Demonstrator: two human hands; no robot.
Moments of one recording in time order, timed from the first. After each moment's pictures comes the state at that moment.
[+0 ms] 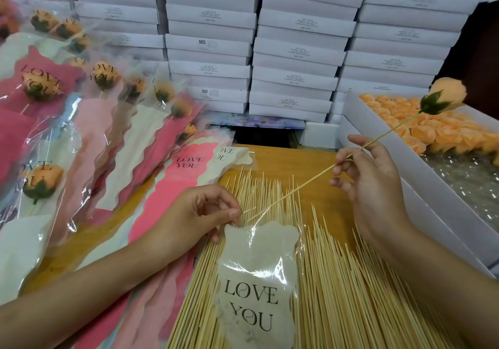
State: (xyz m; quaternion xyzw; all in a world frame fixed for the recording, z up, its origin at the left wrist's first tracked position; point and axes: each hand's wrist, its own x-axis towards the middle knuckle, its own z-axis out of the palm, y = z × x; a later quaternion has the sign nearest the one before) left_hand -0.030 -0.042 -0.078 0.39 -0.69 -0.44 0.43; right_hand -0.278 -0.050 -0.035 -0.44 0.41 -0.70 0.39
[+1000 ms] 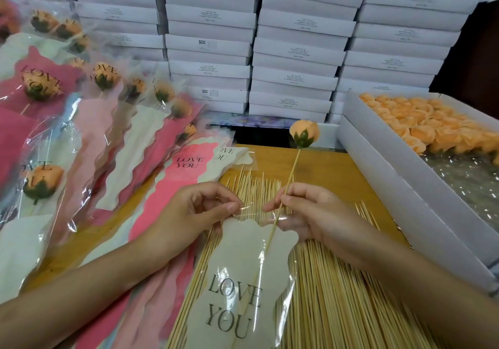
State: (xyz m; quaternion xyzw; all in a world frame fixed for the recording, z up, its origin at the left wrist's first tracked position) left_hand -0.033 -0.038 -0.073 0.37 -0.67 -0.45 0.47; right_hand -0.255 -0.035 -0.056 -0.57 0.43 -0.38 0.59
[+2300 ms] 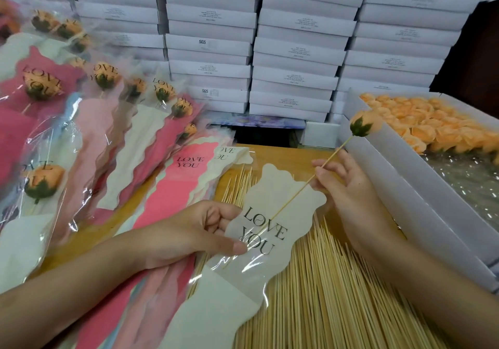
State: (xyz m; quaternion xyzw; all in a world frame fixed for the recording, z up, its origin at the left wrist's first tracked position) left_hand -0.019 -0.041 -0.076 0.28 -0.67 -0.64 0.25; right_hand -0.276 -0.058 -0.069 -0.54 0.49 -0.59 0.35
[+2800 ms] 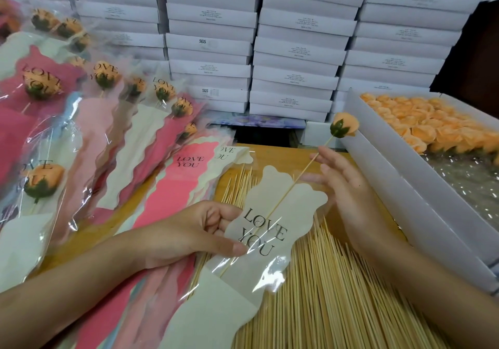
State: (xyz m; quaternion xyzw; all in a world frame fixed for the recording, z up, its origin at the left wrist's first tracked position) left_hand -0.019 -0.040 -0.075 0.25 -0.66 -0.66 0.26; right_hand -0.274 -0.053 -0.065 -0.55 0.49 -0.58 0.35
